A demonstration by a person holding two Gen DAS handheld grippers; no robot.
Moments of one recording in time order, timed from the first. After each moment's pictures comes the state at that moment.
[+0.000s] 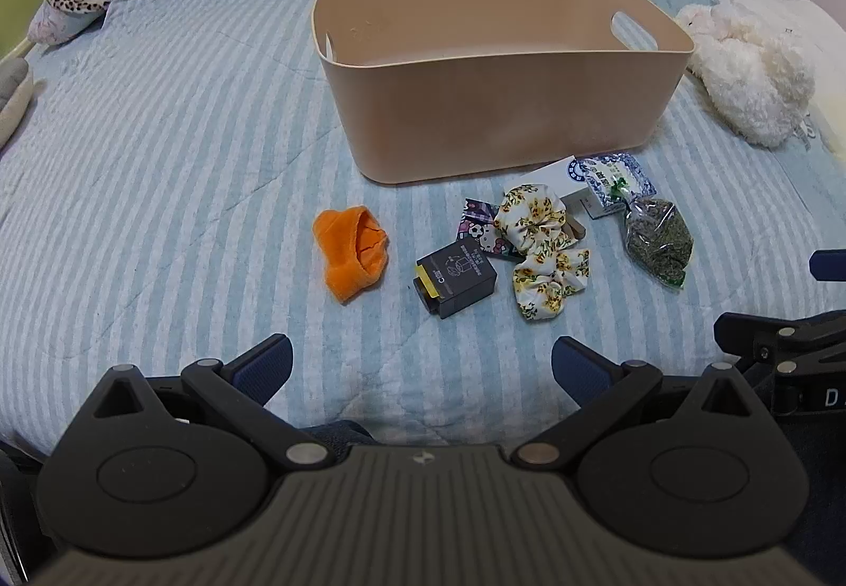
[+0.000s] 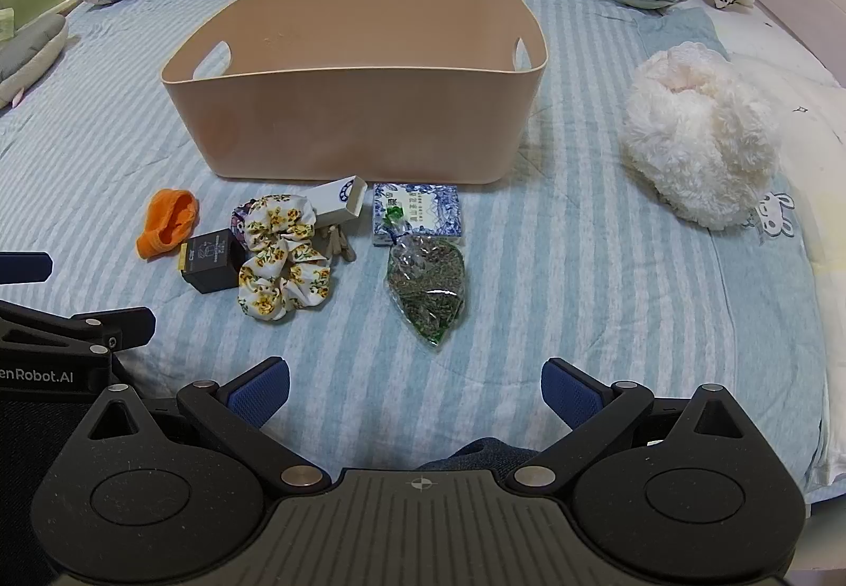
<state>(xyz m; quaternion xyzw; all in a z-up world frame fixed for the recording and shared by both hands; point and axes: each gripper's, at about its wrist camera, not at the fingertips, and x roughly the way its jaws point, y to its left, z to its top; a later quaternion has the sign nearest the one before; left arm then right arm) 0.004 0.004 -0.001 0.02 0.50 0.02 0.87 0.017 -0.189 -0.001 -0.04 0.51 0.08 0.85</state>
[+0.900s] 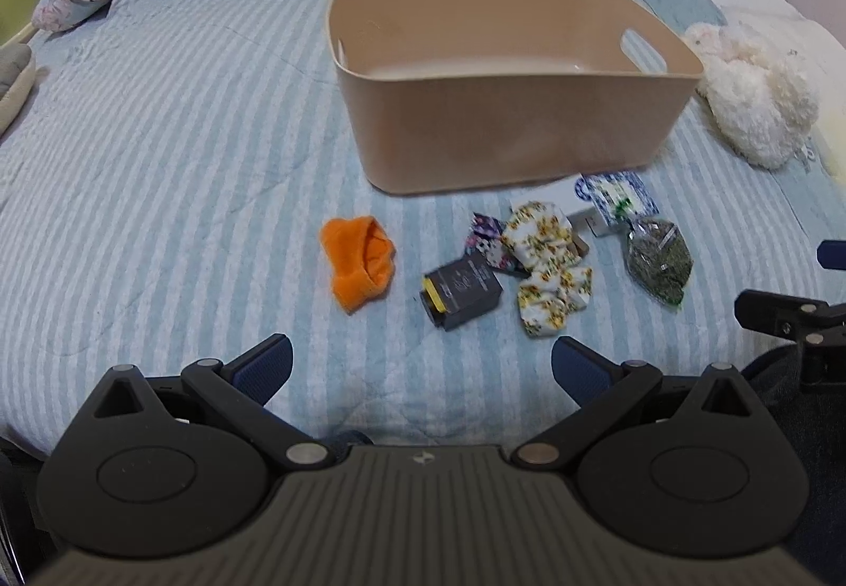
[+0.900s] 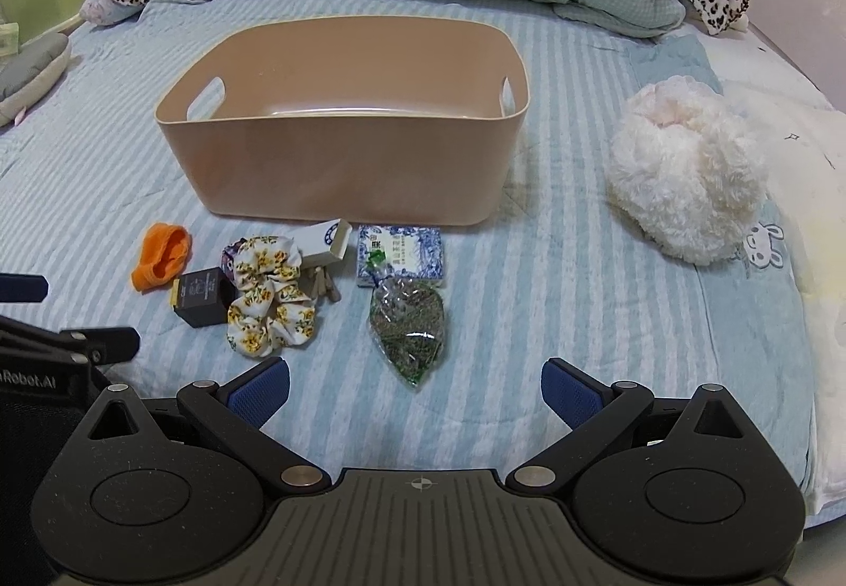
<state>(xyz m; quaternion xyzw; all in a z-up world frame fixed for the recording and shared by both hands) 0.010 0.014 0.008 0.00 0.50 0.02 0.87 0.028 -0.203 0.012 -0.04 0.48 0.09 0.87</state>
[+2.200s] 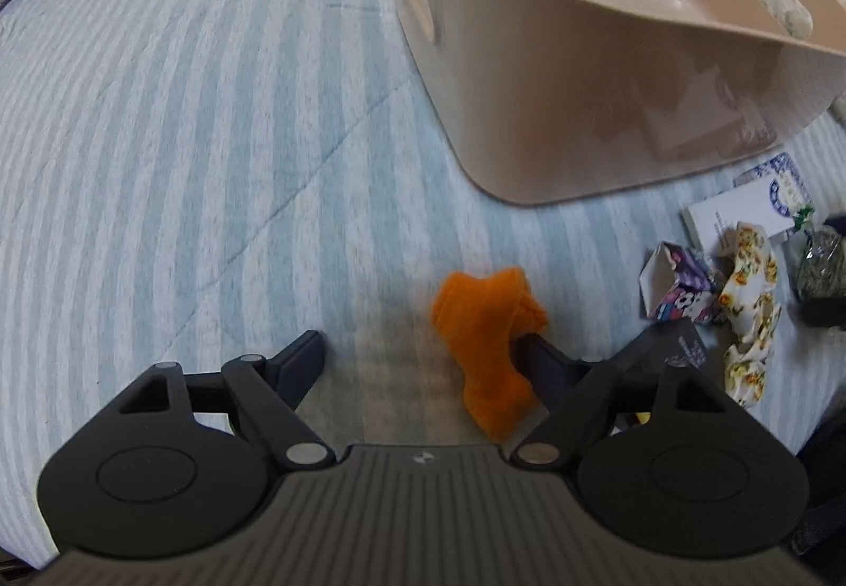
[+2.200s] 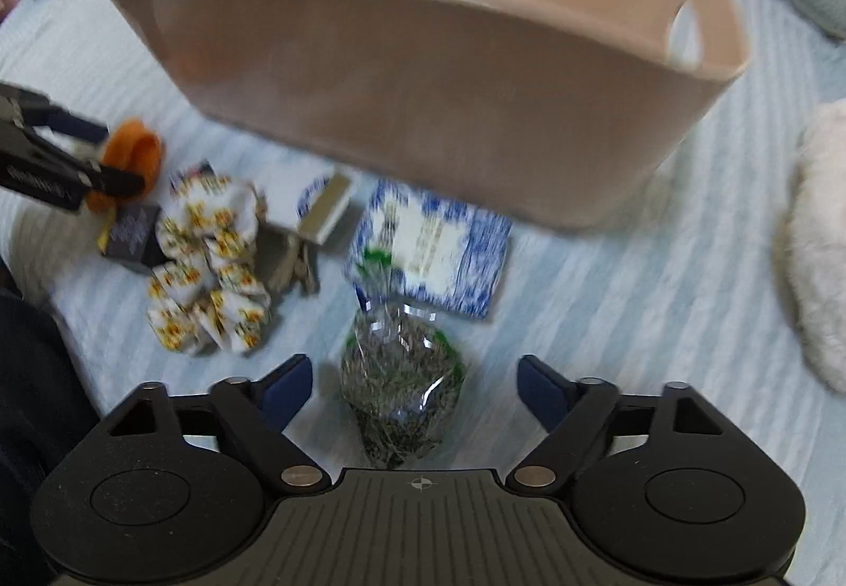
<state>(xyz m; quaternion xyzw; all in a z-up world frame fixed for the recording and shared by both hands) 0.130 0.088 -0.080 0.03 0.58 -0.02 0.81 0.146 -0.187 -0.085 -0.13 0.60 0.23 0.75</state>
